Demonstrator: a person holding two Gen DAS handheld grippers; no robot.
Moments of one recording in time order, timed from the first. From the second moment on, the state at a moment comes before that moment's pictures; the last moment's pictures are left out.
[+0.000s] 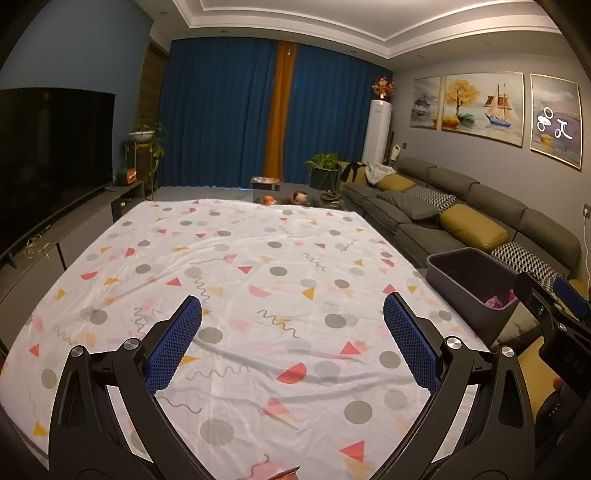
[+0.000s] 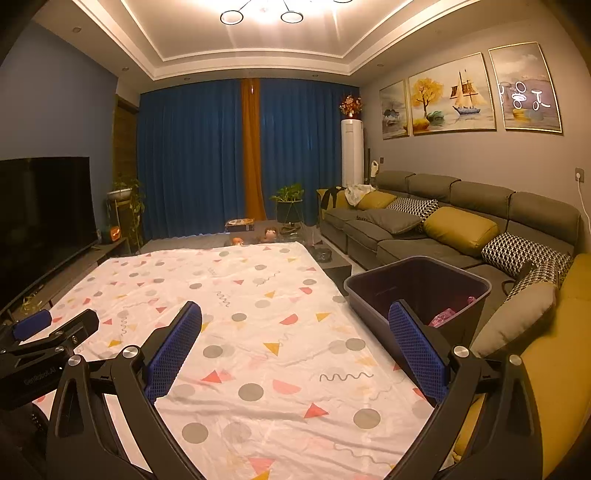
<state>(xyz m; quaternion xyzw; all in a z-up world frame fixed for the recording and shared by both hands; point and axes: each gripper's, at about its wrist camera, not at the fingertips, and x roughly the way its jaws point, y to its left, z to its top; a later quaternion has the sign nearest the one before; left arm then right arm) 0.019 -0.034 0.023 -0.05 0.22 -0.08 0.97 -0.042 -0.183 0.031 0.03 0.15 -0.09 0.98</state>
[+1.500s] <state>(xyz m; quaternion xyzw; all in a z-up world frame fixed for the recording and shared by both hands) 0.024 -0.034 0.024 -0.06 0.22 -0.09 0.97 -0.039 -0.180 0.030 0.03 0.15 -0.09 0.98</state>
